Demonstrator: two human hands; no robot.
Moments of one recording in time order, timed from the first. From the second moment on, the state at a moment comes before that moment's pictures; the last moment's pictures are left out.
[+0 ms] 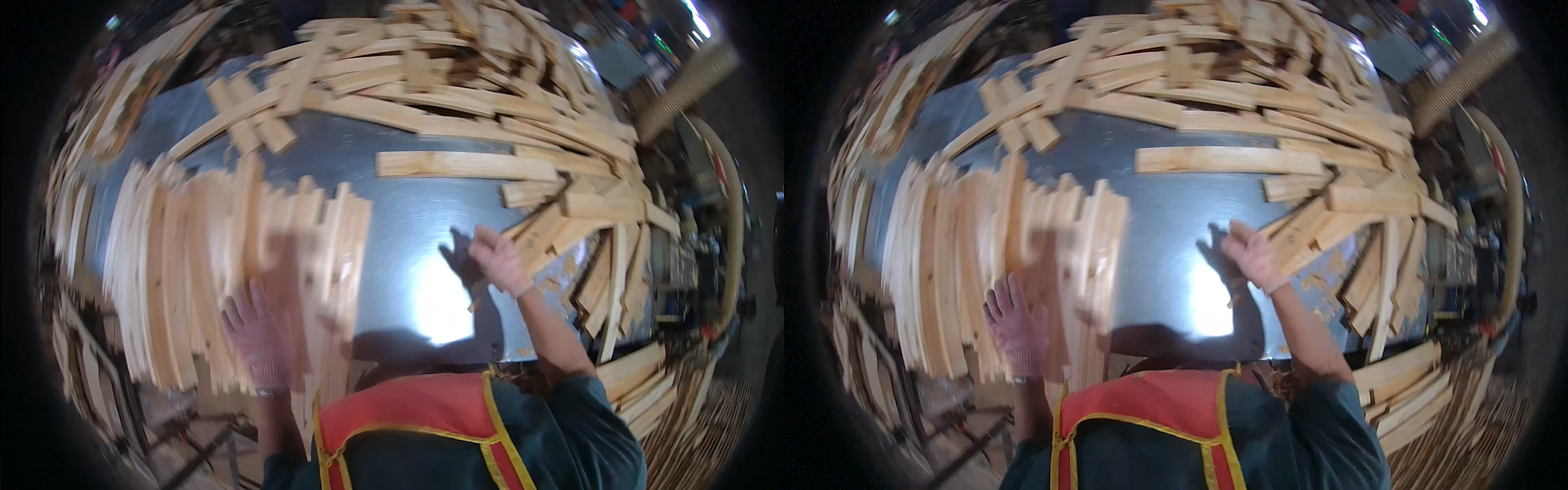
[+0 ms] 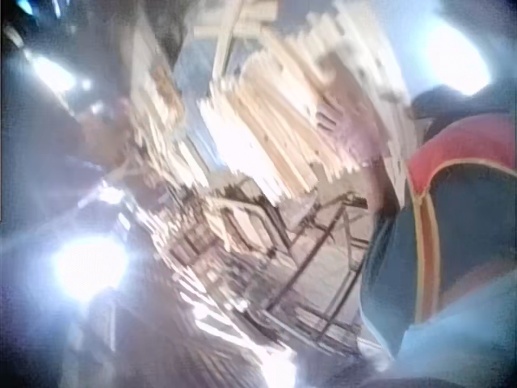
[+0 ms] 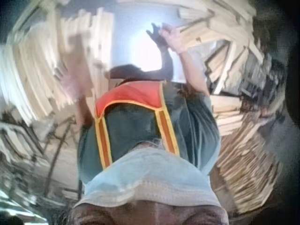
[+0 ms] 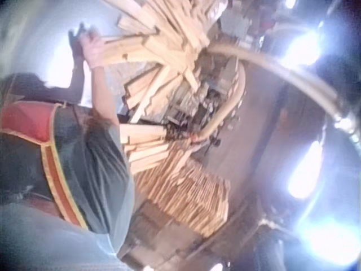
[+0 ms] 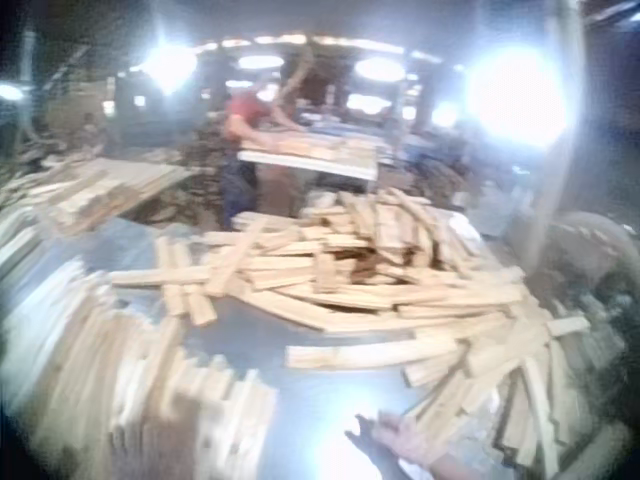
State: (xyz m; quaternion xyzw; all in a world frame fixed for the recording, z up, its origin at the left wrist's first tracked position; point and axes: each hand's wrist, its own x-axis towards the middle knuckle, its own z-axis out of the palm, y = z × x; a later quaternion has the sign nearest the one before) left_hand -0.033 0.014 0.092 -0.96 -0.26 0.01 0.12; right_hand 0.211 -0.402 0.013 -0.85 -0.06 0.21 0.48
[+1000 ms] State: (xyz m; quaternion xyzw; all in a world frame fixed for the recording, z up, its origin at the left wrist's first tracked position) left_hand 0.007 -0.049 -0.009 -0.99 -0.02 -0.07 -0.11; right_hand 0.123 -0.266 -0.010 -0.72 0.01 0.29 0.63
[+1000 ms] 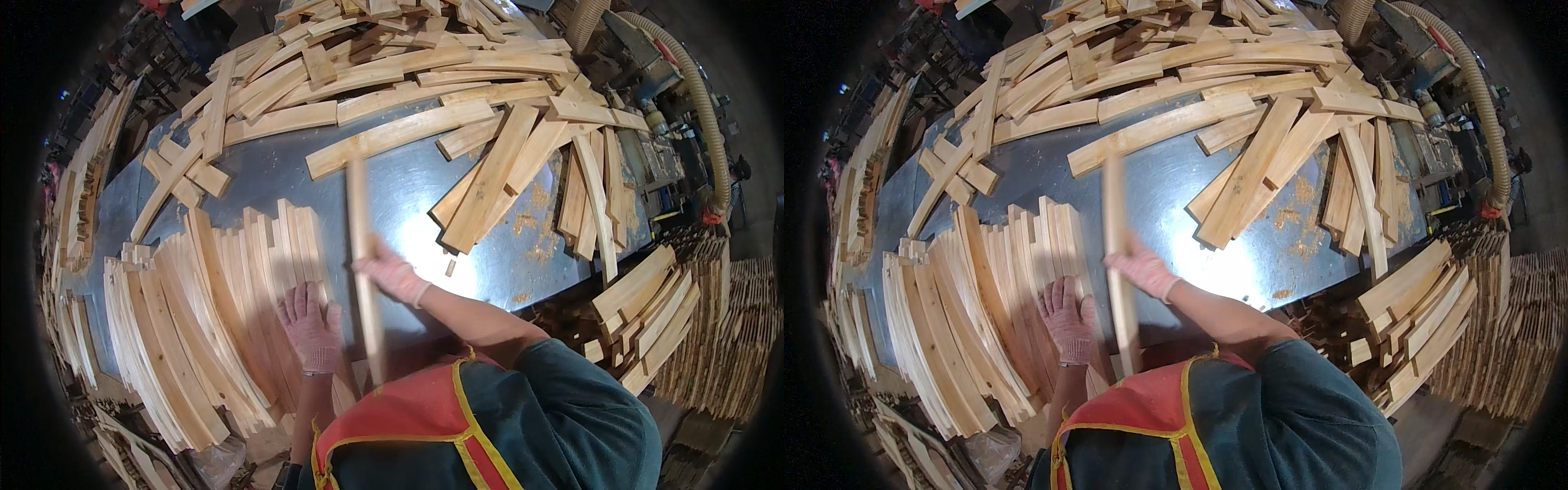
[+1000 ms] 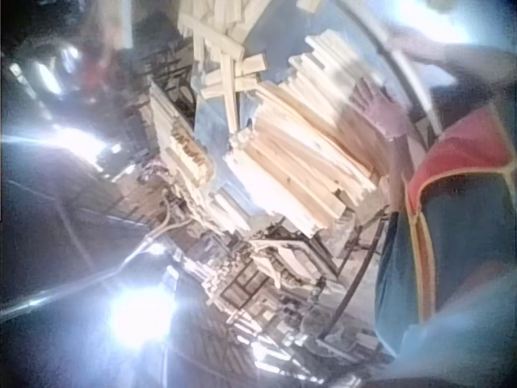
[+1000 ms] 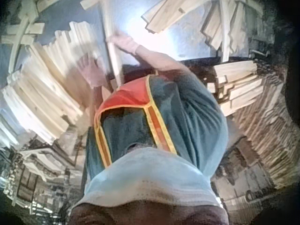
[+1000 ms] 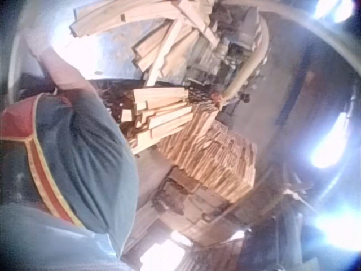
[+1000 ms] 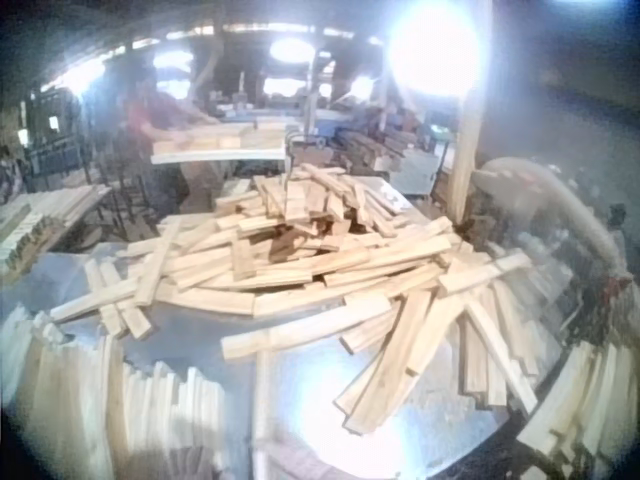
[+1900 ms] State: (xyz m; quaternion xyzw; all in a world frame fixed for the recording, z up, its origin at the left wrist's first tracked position) left_hand 0.020 -0.070 0.026 -0.99 0.00 -0.06 -0.08; right_hand 0.304 -0.479 0.018 -0.95 0.29 -0.02 0.12
